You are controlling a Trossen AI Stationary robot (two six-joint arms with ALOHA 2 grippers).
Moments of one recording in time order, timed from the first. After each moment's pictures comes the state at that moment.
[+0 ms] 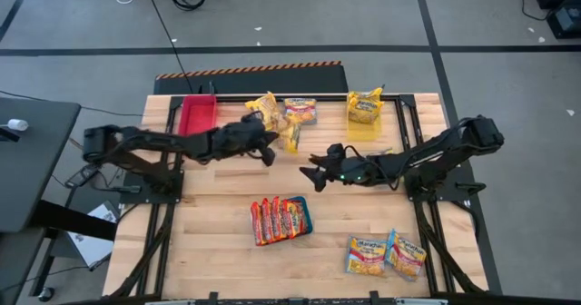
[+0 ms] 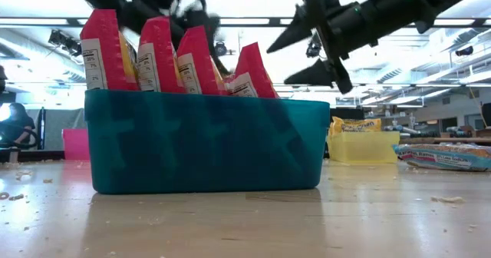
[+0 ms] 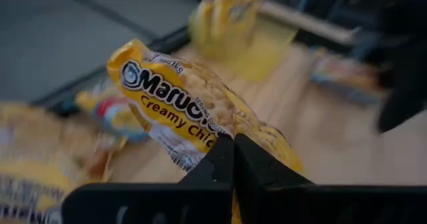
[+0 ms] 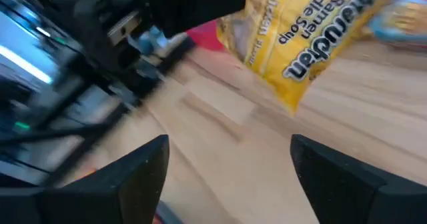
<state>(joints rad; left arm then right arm) 0.18 1.41 0.73 0.29 -0.31 -0.29 0.14 1.45 0.65 0.42 0.50 0.81</state>
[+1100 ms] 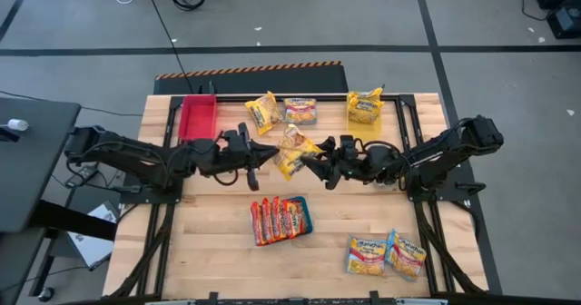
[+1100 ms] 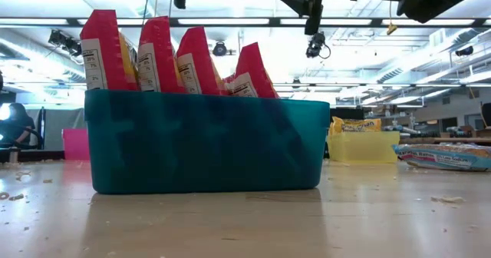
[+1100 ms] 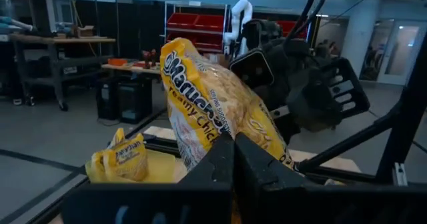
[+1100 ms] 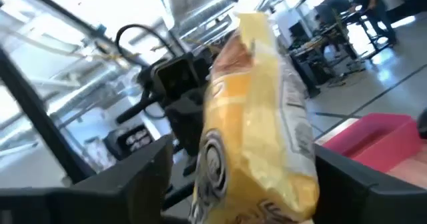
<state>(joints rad) -0.11 1.20 0.73 0.58 -0.36 -0.07 0.16 1.45 0.65 1.12 0.34 0.49</state>
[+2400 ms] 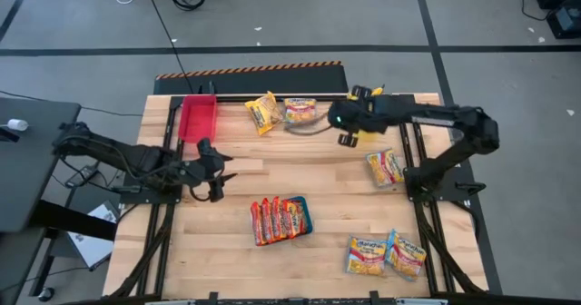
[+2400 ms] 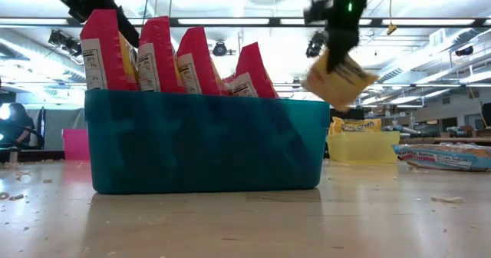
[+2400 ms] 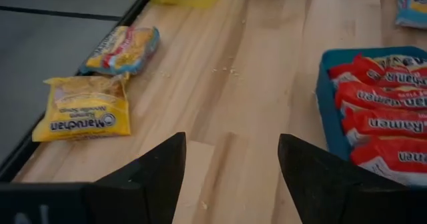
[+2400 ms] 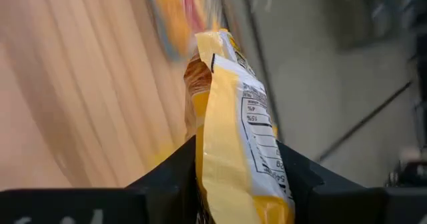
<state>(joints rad) -0.30 0.85 0.71 -0.56 -0.58 -0.30 -0.22 1.45 1.34 -1.05 0.60 -0.11</state>
